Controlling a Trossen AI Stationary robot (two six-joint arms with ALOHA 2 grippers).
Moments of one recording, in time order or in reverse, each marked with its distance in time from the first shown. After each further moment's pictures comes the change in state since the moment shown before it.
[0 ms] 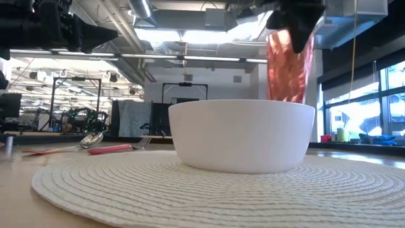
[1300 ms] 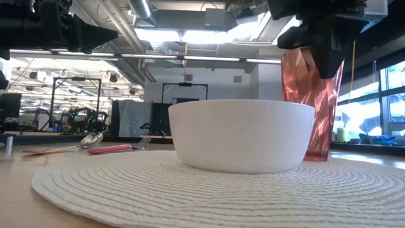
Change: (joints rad) left arm 0.000 0.000 0.000 0.000 -0.008 0.000; right arm 0.181 0.001 -0.265 0.283 -0.080 0.107
